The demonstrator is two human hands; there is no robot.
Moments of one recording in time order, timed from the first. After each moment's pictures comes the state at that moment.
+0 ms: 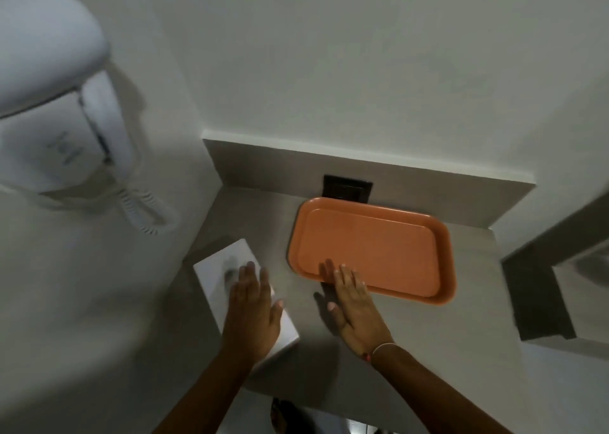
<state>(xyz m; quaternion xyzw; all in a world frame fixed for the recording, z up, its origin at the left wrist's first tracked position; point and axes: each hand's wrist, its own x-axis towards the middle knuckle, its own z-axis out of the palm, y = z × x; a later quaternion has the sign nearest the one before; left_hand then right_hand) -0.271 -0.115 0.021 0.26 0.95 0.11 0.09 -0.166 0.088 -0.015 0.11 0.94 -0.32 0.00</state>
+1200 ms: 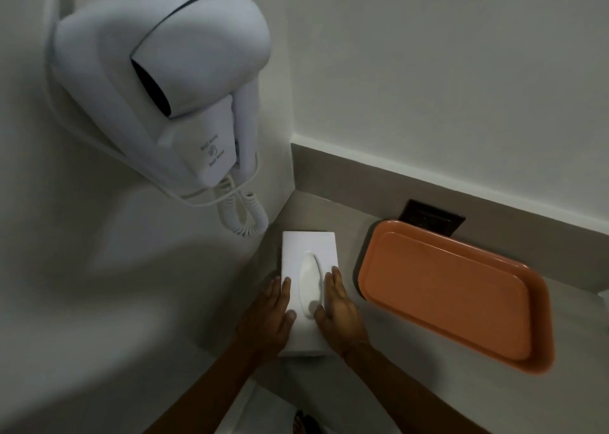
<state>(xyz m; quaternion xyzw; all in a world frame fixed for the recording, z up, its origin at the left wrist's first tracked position) -0.337 -0.208 0.006 0.24 0.95 0.14 0.16 -0.290 -0.030 -0.012 0.09 0.91 -0.39 0.06</state>
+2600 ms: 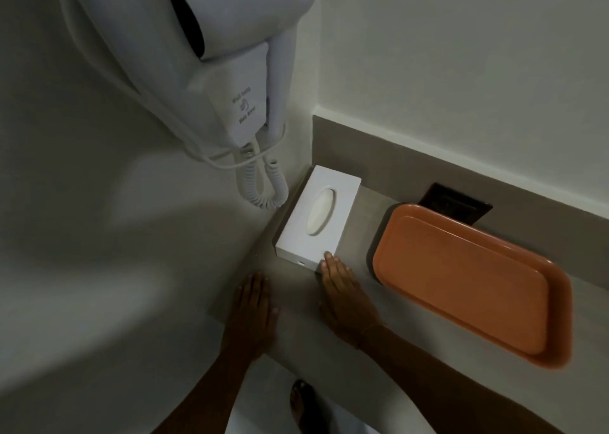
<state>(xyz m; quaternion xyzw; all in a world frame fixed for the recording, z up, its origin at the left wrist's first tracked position) -0.310 -0.259 -0.060 0.16 0.98 0.09 0.11 -0.291 -0.023 -0.051 -0.13 0.98 -0.16 0.02</state>
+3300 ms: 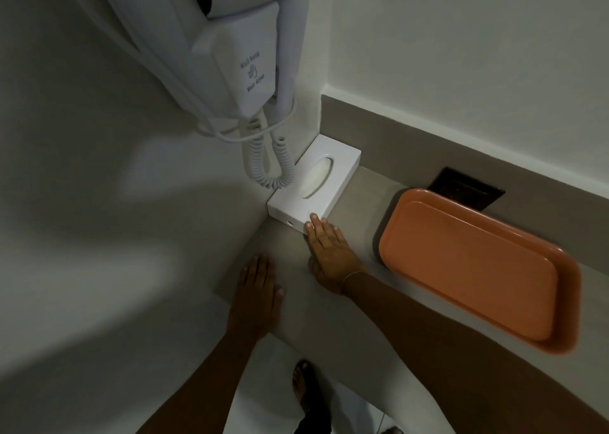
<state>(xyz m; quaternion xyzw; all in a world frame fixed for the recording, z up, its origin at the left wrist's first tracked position) -0.307 -0.258 -0.060 0.15 0.98 0.08 0.12 -0.344 -0.043 -0.037 -0.15 0.97 -0.16 0.08</state>
